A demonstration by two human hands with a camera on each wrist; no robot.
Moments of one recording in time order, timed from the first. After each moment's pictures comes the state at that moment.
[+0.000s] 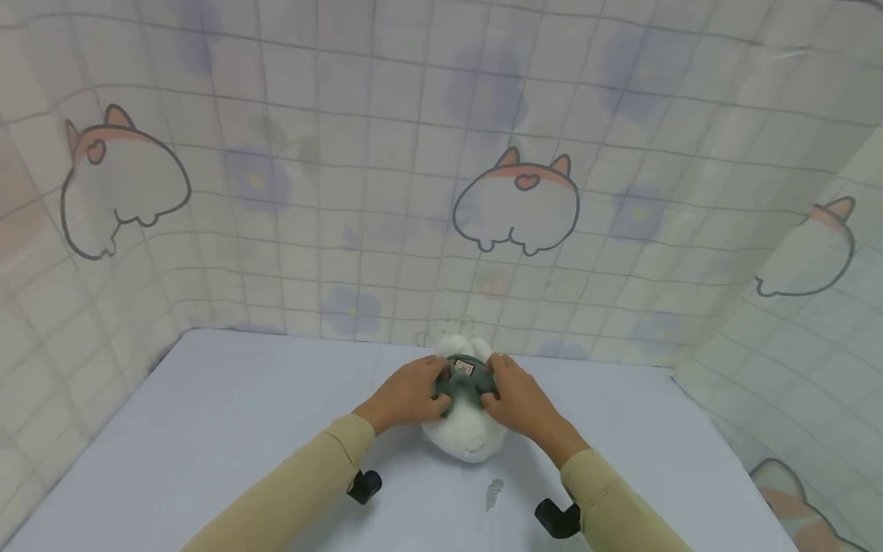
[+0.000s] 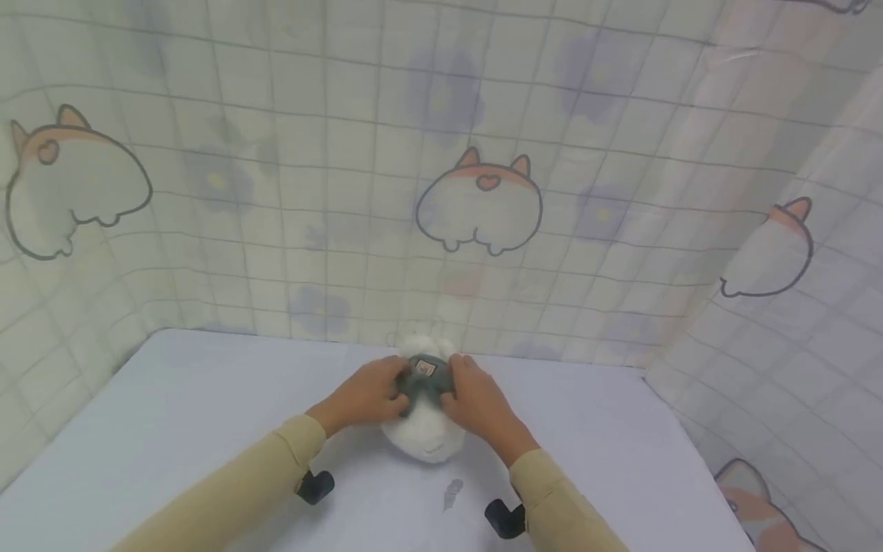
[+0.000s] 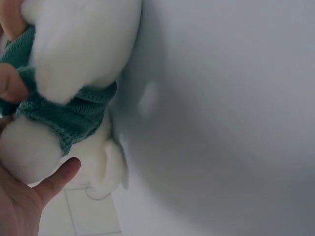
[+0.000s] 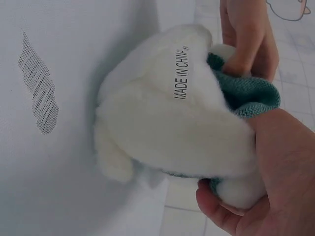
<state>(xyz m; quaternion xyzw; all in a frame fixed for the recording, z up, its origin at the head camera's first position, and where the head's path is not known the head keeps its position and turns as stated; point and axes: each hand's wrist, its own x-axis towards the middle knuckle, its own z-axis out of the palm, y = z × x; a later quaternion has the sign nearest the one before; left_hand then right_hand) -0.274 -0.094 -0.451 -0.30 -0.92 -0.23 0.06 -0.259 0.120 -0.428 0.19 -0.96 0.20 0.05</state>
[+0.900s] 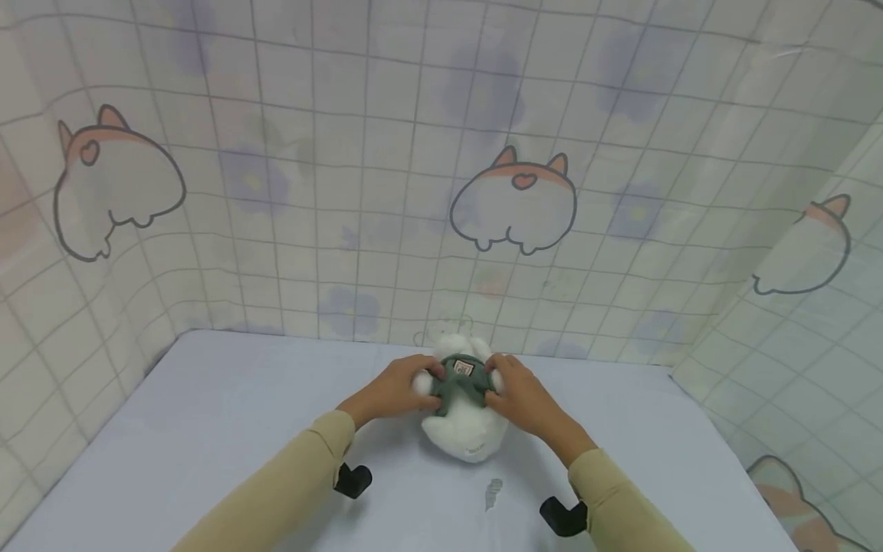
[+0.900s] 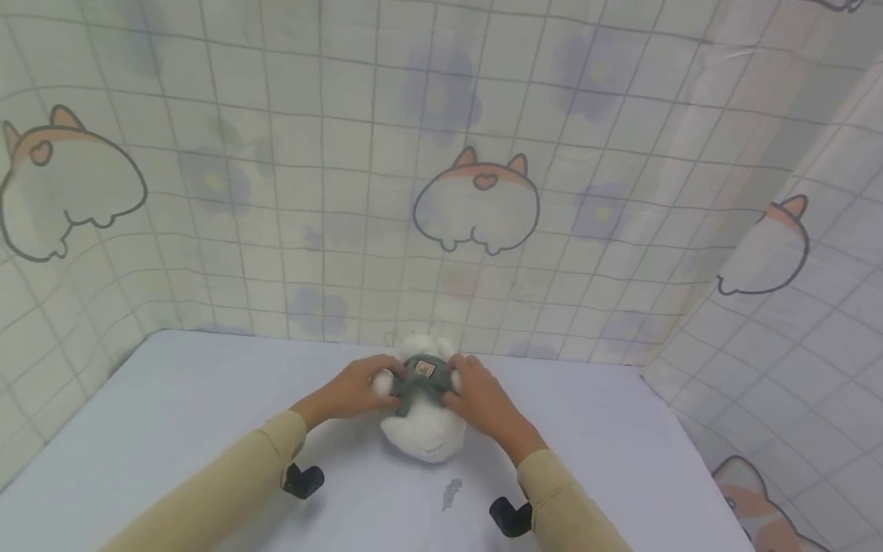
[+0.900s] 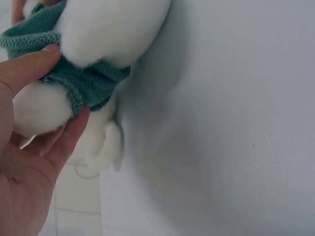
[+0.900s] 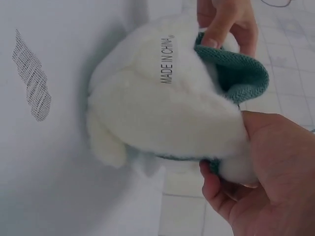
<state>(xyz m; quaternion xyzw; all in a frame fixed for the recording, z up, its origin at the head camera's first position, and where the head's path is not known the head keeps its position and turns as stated) -0.286 -0.115 -0.458 -0.28 -0.87 -0.41 -0.04 -0.260 0.131 -0.425 0.19 -0.95 0.25 0.03</state>
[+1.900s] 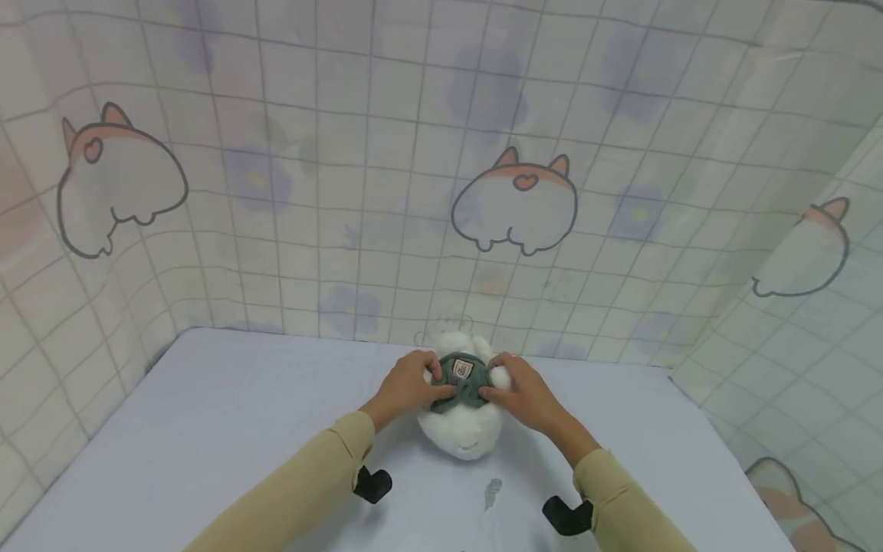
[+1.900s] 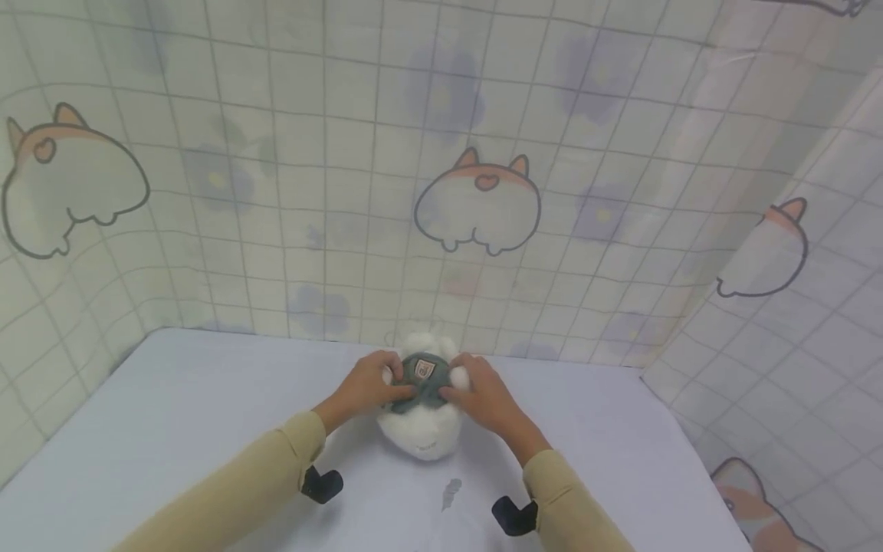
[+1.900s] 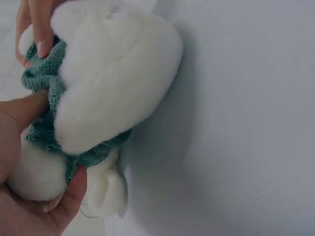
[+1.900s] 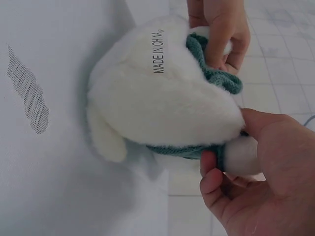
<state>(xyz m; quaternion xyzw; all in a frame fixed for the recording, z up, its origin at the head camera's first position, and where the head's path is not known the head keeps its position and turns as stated) -0.279 -0.086 -0.448 -0.13 -0.90 -0.41 0.00 -0.264 0.140 -0.430 0.17 -0.92 0.34 0.00</state>
